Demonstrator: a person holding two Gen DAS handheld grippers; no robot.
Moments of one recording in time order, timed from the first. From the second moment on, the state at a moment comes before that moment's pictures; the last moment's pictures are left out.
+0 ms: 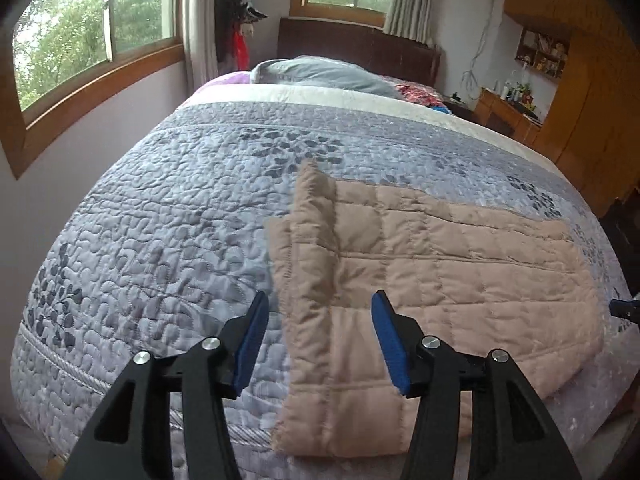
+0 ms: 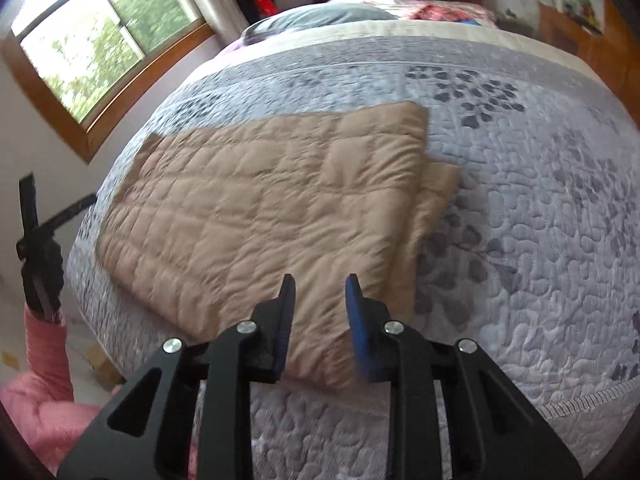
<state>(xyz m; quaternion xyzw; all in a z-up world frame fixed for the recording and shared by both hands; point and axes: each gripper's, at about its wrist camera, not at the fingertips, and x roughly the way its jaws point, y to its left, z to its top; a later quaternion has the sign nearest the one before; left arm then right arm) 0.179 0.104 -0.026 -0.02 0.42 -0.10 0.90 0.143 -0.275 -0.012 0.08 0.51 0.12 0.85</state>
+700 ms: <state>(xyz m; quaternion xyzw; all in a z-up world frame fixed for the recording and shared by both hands) 0.163 0.085 -0.073 -0.03 0.47 -0.09 0.88 0.126 -0.277 -0.054 0.11 0.55 0.11 0.82</state>
